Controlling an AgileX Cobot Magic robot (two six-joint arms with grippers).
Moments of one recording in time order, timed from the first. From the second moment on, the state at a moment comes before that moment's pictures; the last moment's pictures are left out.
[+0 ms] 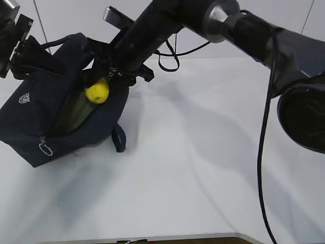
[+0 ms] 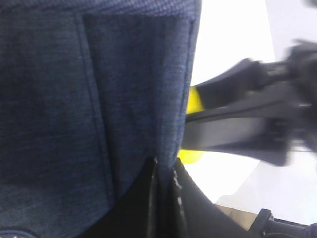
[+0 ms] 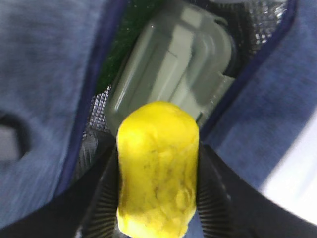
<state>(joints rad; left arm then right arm) 0.08 1.88 -1.45 -1.01 1.20 0.58 0.50 2.48 -2.48 0.62 1.19 0.09</state>
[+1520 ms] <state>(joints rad) 0.08 1.88 -1.45 -0.98 1.20 0.57 0.51 2.51 -2.63 0.43 1.25 0.06</state>
